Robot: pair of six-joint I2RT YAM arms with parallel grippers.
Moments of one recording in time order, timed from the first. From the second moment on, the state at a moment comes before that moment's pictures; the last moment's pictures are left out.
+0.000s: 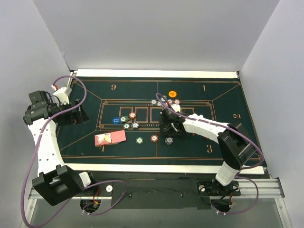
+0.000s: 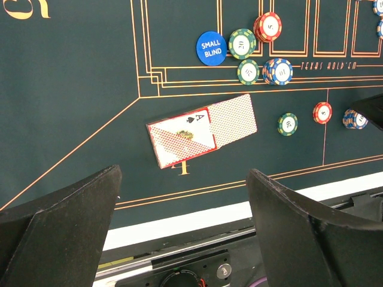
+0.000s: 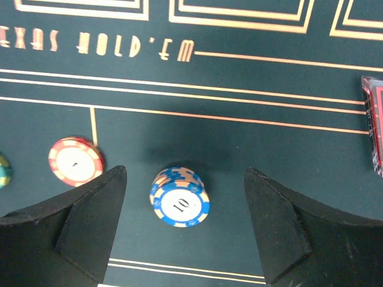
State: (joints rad) left arm 0.44 1.22 1.25 -1.07 0.56 0.22; right arm 0.71 1.67 1.04 -0.51 0.22 0.62
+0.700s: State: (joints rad) left arm 0.44 1.21 1.26 -1.08 0.56 0.22; right arm 0.80 1.73 0.99 -0.50 0.30 0.66
